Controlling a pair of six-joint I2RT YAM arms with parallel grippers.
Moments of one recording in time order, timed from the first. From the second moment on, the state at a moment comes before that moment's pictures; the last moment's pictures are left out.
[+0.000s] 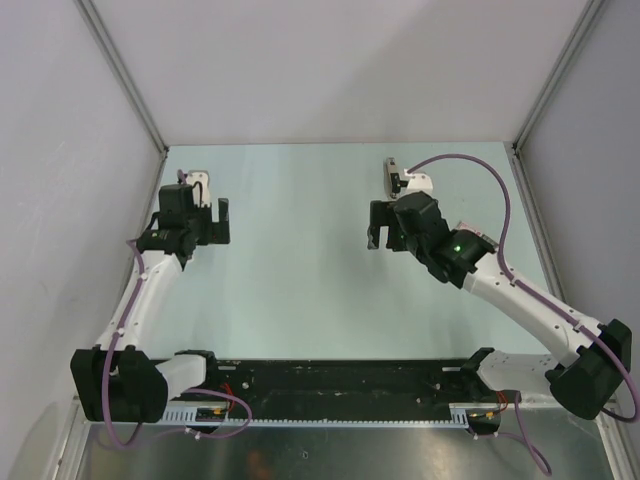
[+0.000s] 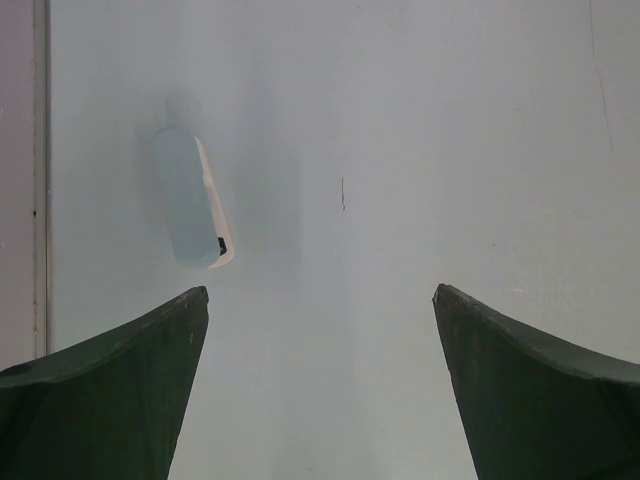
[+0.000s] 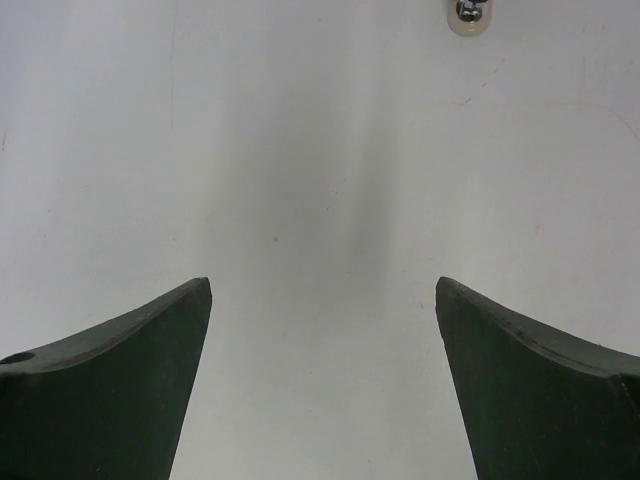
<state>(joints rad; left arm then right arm) -0.02 1.15 0.97 -0.53 -0.08 0.03 0.72 1.20 1.11 -0.52 0.36 0.47</state>
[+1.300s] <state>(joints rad) 0.10 1.55 0.99 -0.36 -0.27 -0.16 0.88 1.07 0.87 -0.38 0.47 0.48</state>
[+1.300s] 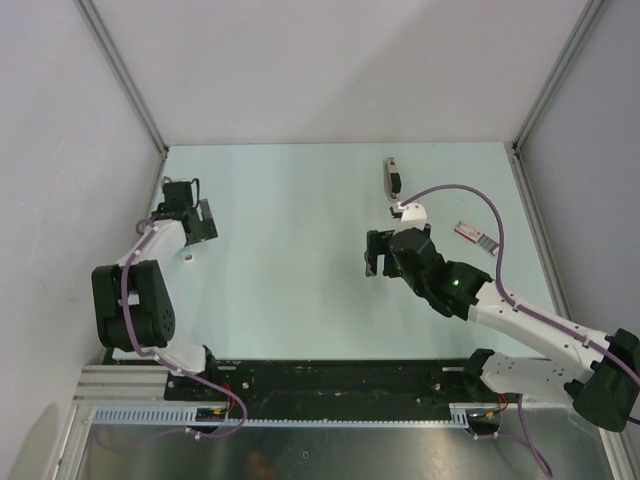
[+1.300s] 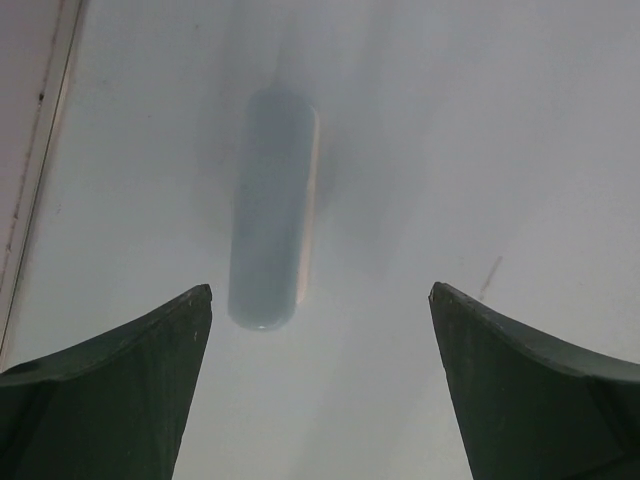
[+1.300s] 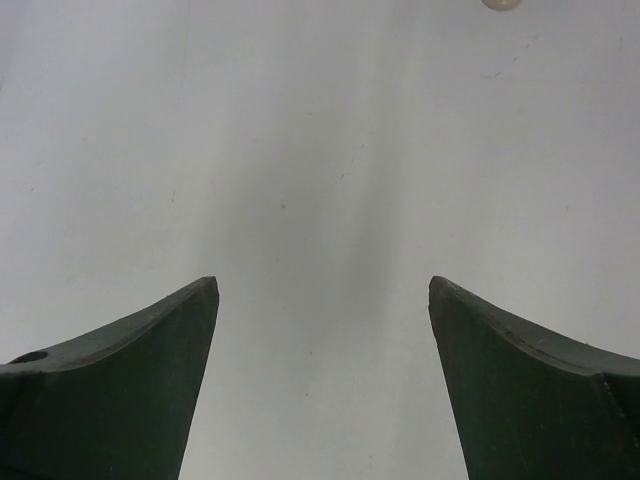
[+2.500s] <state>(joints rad) 0.16 1.62 0.93 -0.29 -0.17 -0.15 0.91 1.09 0.83 -0.30 0.42 0.46</state>
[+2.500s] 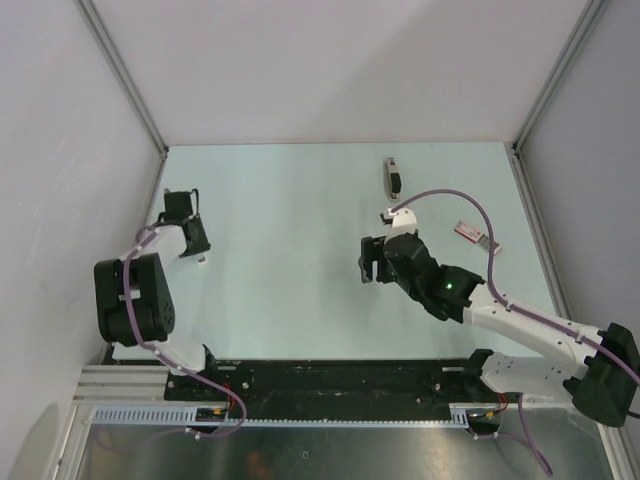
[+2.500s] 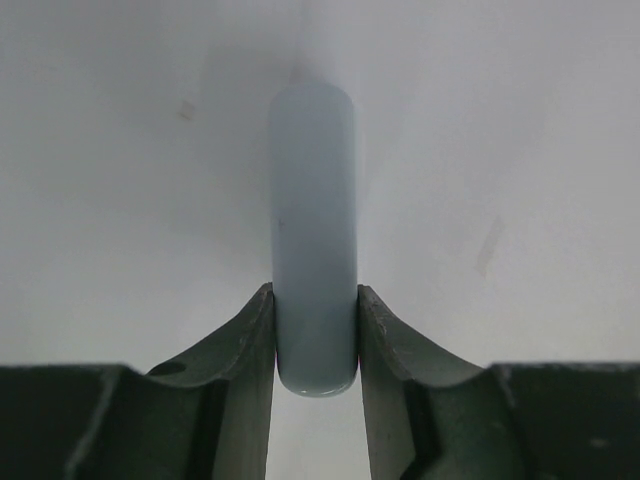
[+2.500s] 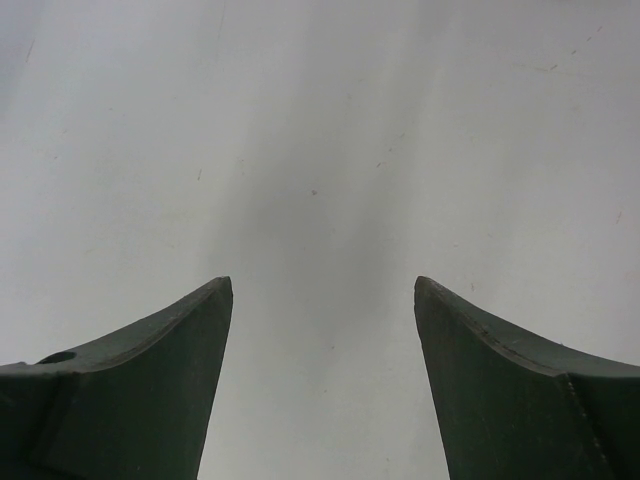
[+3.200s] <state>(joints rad) -0.48 1.33 0.76 -0.41 0.00 -0.24 0.96 1.11 0.83 -0.32 0.51 0.48</state>
